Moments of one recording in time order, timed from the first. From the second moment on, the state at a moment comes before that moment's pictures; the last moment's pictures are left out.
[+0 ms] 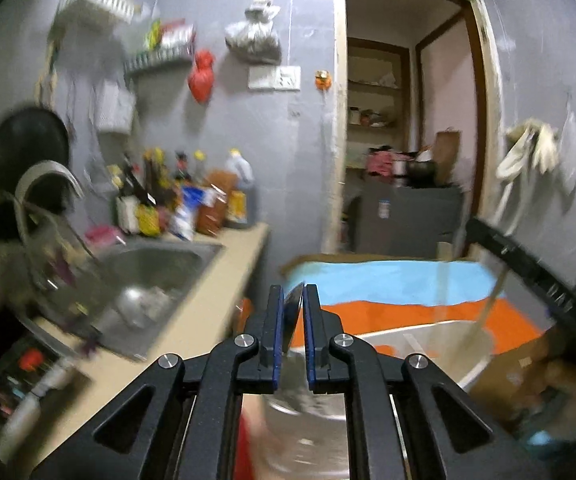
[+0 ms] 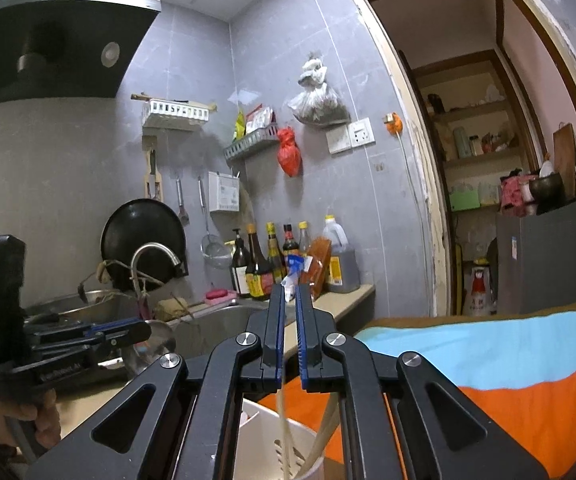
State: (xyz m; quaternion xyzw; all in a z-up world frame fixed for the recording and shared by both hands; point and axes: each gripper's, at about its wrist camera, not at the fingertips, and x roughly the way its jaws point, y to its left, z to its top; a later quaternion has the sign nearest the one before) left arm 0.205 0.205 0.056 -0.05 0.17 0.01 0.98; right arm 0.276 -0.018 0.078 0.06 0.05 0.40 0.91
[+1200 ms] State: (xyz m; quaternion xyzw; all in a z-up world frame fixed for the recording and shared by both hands) left arm 0.114 0.098 0.132 -0.07 0.06 -0.09 0.99; right arm 0.123 -0.190 0.187 0.02 0.01 0.32 0.95
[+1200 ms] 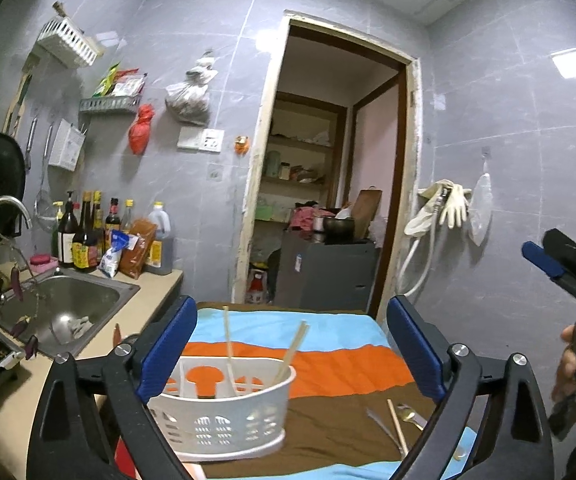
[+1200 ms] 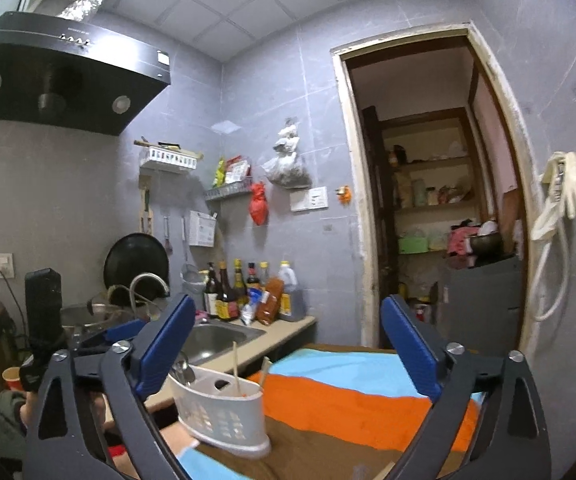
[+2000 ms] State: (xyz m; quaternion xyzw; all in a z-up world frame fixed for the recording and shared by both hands) left arm 0.107 0.014 0.069 0.00 0.08 -0.10 0.99; right arm 0.103 -0.261 0.068 -0.02 0.07 0.18 0.98
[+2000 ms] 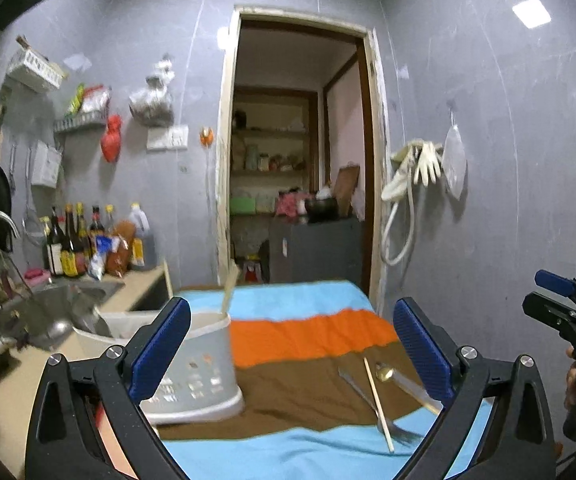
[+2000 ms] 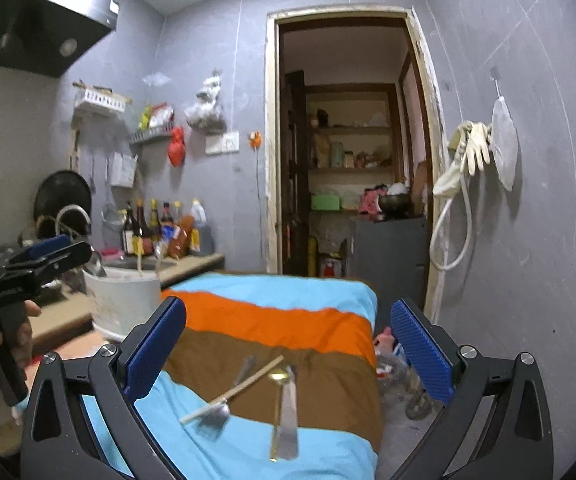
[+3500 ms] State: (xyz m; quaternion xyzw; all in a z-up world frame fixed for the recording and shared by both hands) left arm 0.299 -0.074 -0.047 0.03 0.48 -0.26 0.83; right arm 0.246 -0.252 -0.038 -0.07 0.37 0.23 0.90
